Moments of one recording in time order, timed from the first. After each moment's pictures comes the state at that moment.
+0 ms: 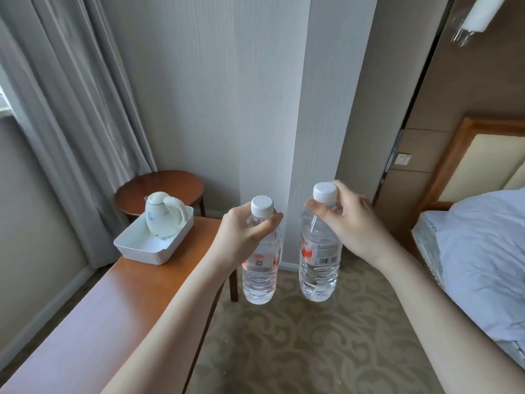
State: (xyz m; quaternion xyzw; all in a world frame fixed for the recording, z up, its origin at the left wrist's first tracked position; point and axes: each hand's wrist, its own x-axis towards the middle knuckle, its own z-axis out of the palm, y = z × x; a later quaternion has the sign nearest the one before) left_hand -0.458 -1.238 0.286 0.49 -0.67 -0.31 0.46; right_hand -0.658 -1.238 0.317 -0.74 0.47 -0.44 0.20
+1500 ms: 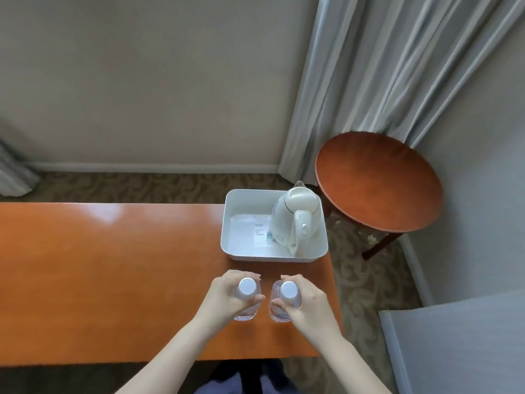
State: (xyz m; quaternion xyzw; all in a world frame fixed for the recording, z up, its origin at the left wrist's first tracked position) left_hand -0.301 -1.612 0.041 0.84 -0.08 -0.18 0.51; right_hand -0.354 -1.806 0.042 -0.92 0.03 0.01 0.40
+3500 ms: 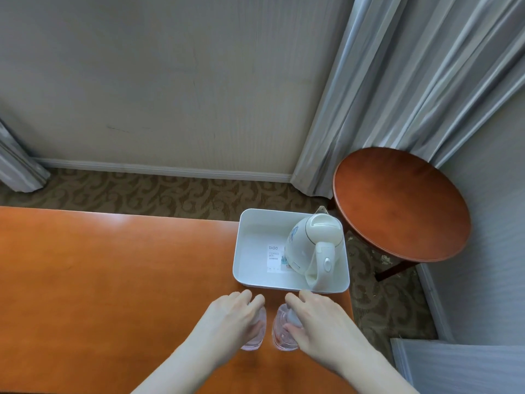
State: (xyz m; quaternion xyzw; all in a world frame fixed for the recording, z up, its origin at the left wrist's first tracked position) left_hand -0.256 -1.604 0.085 0.94 -0.33 -0.08 0.01; right_hand -0.281 -1.790 0.108 -0.96 -0.15 0.17 0.15
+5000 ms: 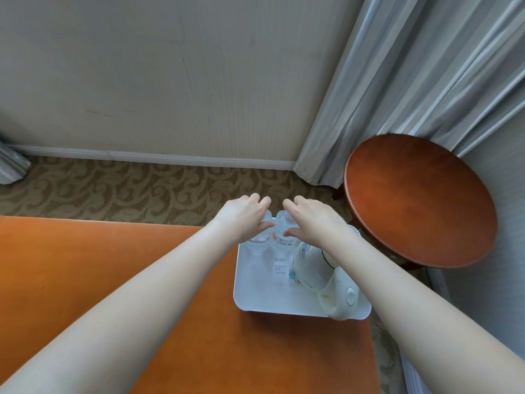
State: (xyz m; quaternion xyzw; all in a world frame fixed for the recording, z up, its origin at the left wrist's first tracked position) left_hand -0.008 -1.635 0.035 0.95 -0.30 -0.10 -0.01; right_hand -0.035 -1.804 0.049 -0.98 -0.16 0.13 0.00
